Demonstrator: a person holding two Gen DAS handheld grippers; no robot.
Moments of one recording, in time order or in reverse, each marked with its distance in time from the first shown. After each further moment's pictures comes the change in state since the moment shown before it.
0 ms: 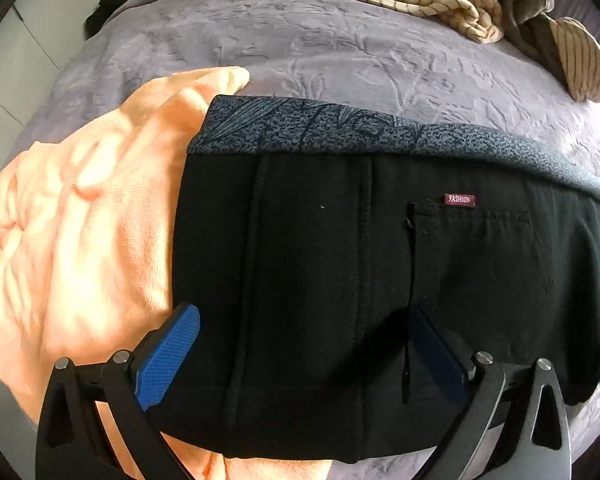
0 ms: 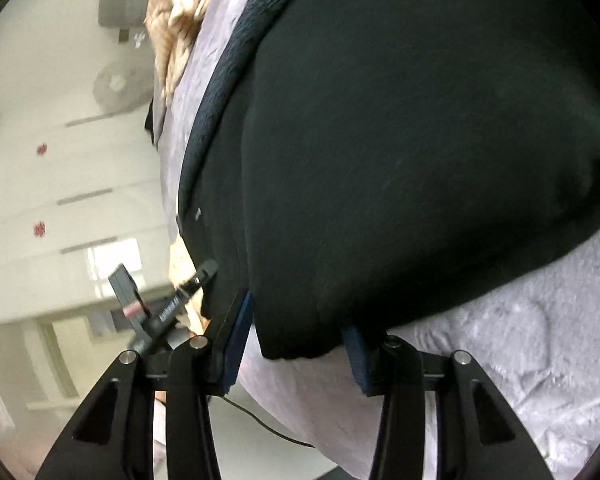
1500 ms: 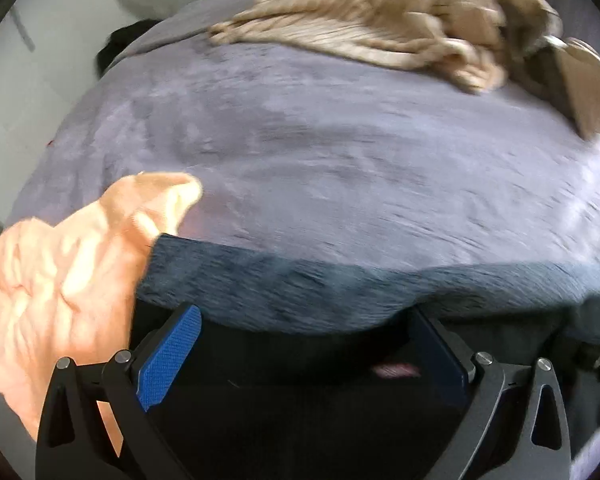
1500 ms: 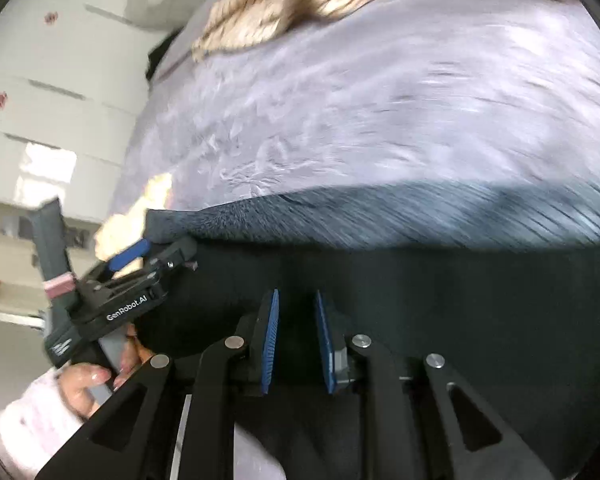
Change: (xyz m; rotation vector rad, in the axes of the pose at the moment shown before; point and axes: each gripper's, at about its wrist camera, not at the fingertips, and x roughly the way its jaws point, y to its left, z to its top) left arm 0.006 -0.037 0.062 -0.030 -0.132 0.084; right arm 0.089 0.141 0.086 -0.511 0.014 -0.356
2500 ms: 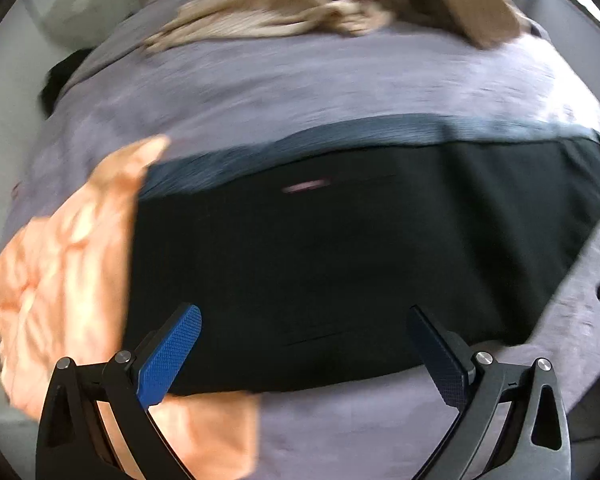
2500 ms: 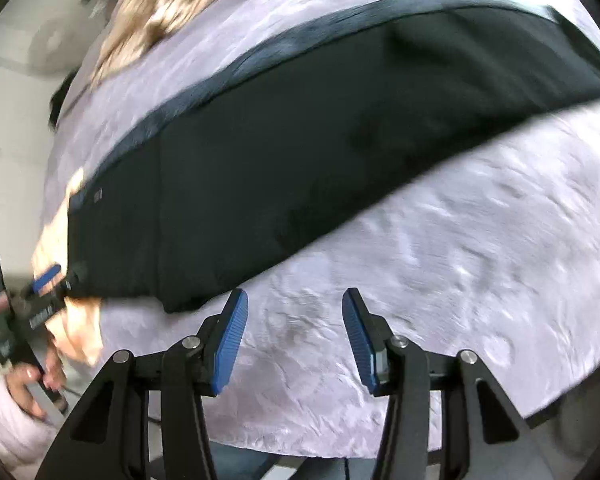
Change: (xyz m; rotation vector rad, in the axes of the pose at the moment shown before) left arm -0.079 -0.023 -0.078 0.306 0.059 -0.158; right arm -0.116 -0.056 -0.161 0.328 -0.093 -0.297
